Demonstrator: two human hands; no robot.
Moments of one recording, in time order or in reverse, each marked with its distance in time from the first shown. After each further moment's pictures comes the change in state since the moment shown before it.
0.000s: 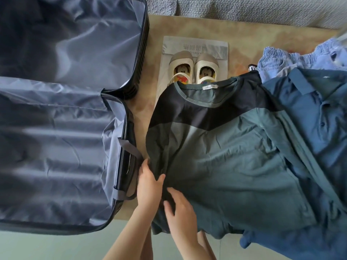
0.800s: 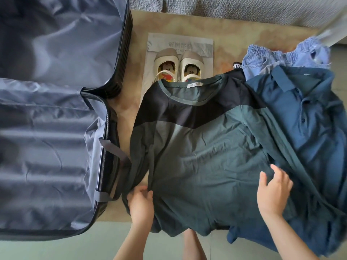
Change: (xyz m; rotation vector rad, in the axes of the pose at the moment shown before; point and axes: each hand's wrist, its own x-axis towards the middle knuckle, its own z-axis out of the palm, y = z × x) left_hand -0.027 -0.037 0.044 -0.125 -0.032 -0.289; right_hand 0.054 0.162 -0.191 -0.310 0.727 0.288
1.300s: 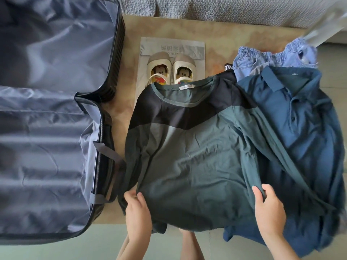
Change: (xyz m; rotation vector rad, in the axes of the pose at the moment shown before) left_hand -0.044 0.016 -0.011 -0.094 0.104 0.108; right_hand -0.039 0.009 -0.039 0.012 -0.241 0.159
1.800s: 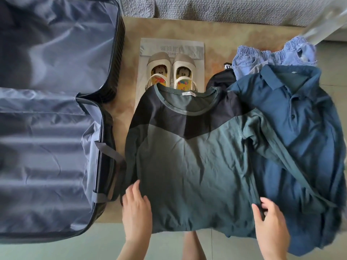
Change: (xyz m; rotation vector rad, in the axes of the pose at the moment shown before) left_hand 0.010 -0.023 0.000 0.550 0.007 0.403; right_hand -0.037 0.025 0.002 -0.114 0.008 0.026
